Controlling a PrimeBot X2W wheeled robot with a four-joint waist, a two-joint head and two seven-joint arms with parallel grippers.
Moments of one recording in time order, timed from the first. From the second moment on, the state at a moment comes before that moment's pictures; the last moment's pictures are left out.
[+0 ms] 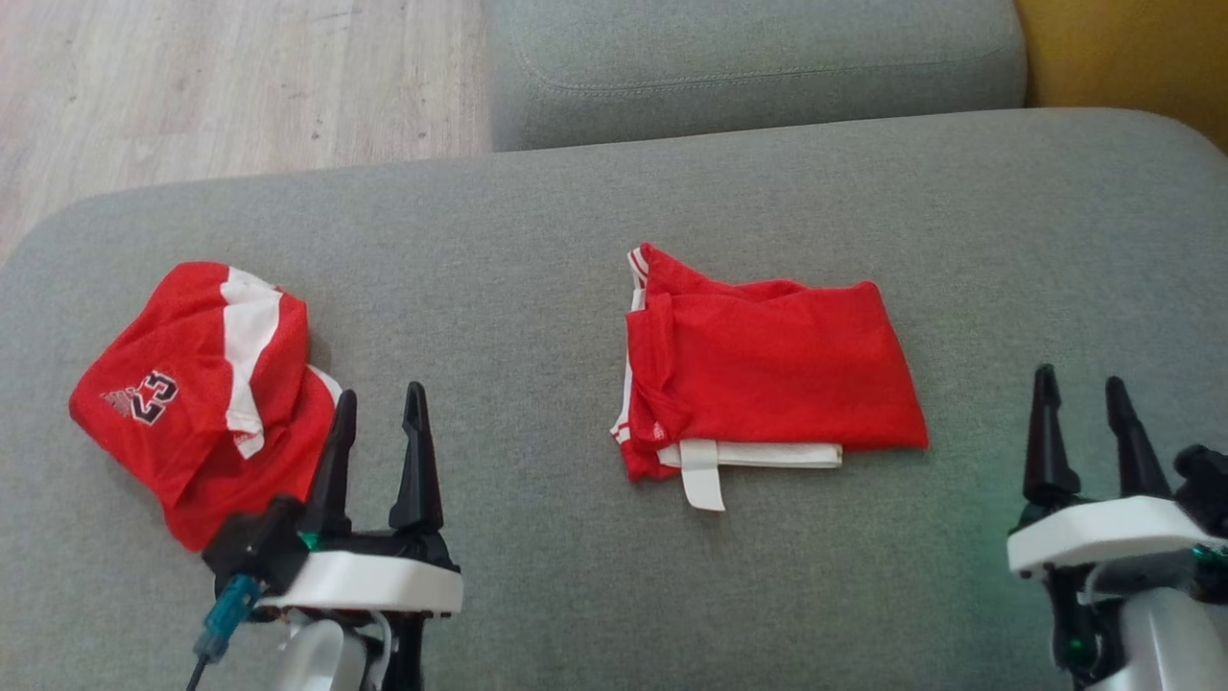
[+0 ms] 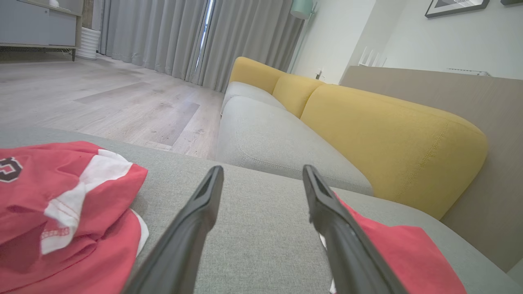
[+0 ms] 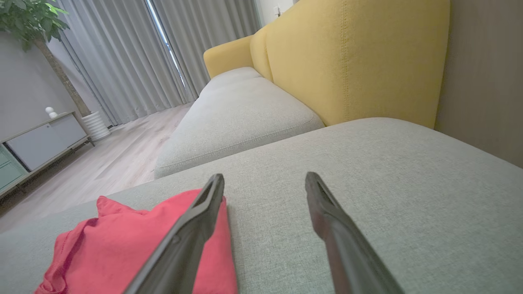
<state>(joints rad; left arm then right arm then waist) -0.11 0.05 -0.22 0.28 -0.45 -0.06 -0.25 -0.09 -0.04 -0.15 0.30 0.27 0.13 -0.14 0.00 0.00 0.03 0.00</state>
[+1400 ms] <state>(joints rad) -0.21 0.05 -0.26 0.26 -0.45 -0.06 -0.25 -0.44 -0.06 -0.04 0.88 0.18 0.13 -0.12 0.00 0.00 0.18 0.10</state>
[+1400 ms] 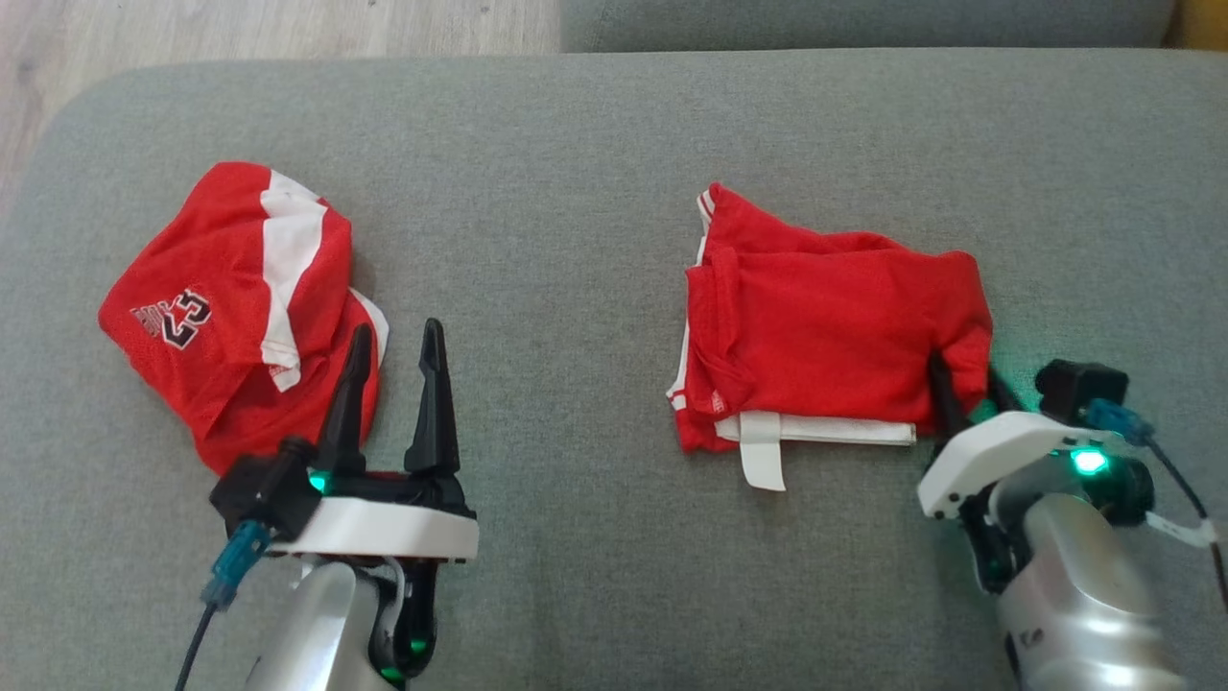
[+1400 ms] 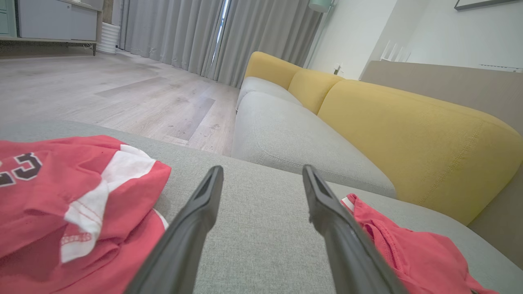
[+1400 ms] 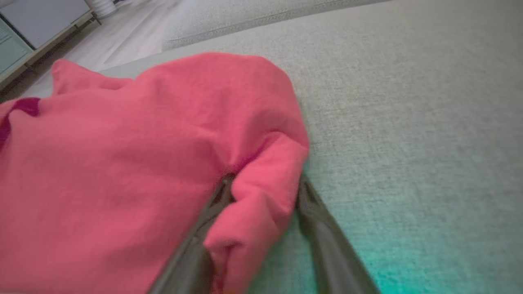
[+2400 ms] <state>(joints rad) -0.30 0.05 -0.33 0.20 -0.44 -0.06 -0.26 -0.64 -0.46 -0.16 0.91 -0.01 0.13 -0.12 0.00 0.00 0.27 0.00</state>
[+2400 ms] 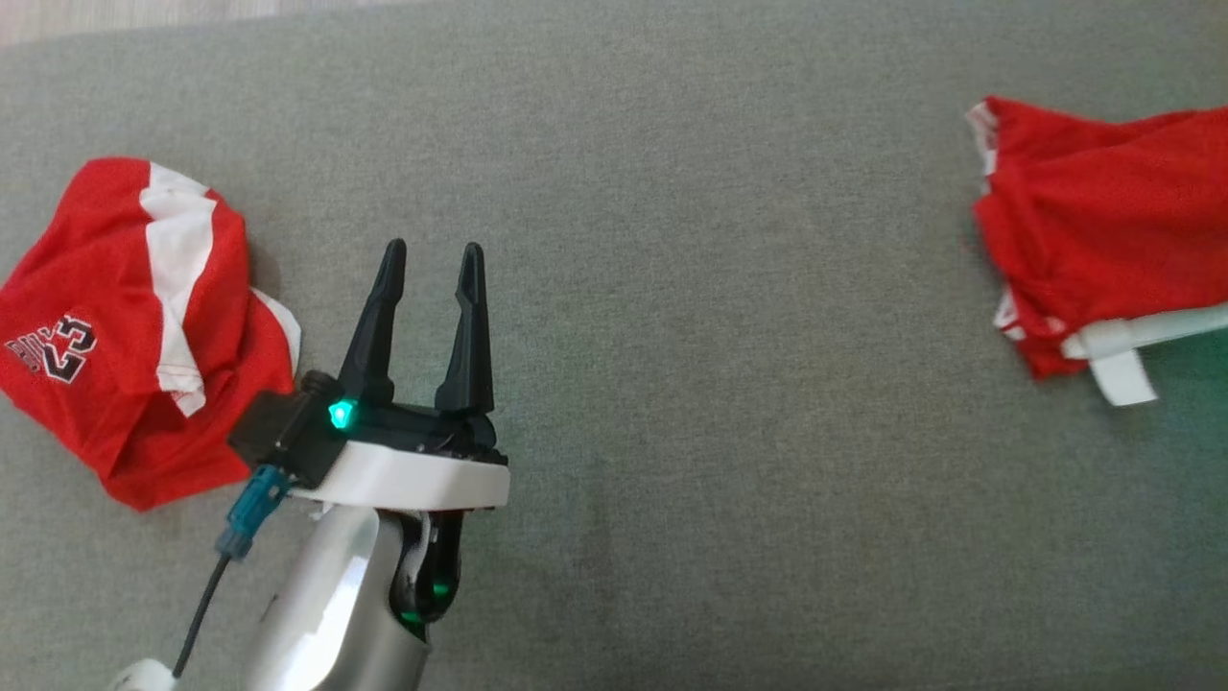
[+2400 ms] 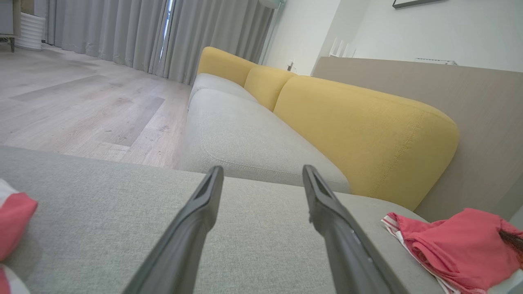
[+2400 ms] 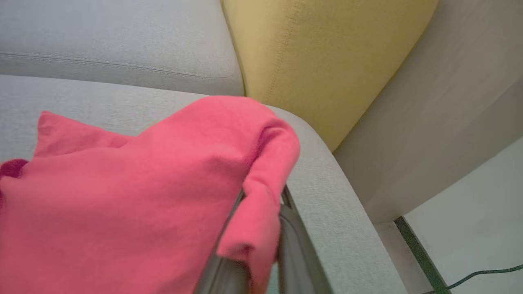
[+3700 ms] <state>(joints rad) -0.15 0.05 -0.24 0.19 -0.42 -0.06 -0.26 -0.40 -0.13 -0.13 0.35 0.15 0.13 -0.11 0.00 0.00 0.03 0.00</state>
